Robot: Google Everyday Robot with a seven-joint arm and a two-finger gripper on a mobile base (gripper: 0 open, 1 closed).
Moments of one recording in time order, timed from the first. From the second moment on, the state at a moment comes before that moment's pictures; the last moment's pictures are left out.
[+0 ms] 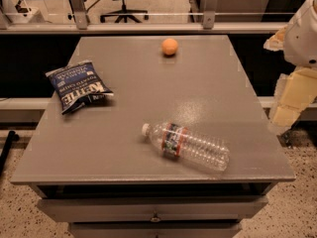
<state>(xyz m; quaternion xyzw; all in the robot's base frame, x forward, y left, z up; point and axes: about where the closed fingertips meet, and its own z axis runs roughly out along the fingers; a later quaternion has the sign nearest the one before) 0.438 -0.217 0.976 -0.60 0.78 -0.03 0.16</state>
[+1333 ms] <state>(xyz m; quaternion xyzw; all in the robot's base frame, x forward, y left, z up) 0.603 -0.138 0.936 -0.59 0.76 0.00 0.27</state>
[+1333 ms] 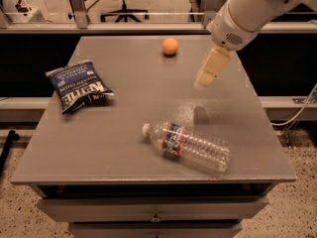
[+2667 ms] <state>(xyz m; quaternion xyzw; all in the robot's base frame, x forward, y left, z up) 0.782 -0.070 0.882 -0.44 0.81 0.14 0.36</state>
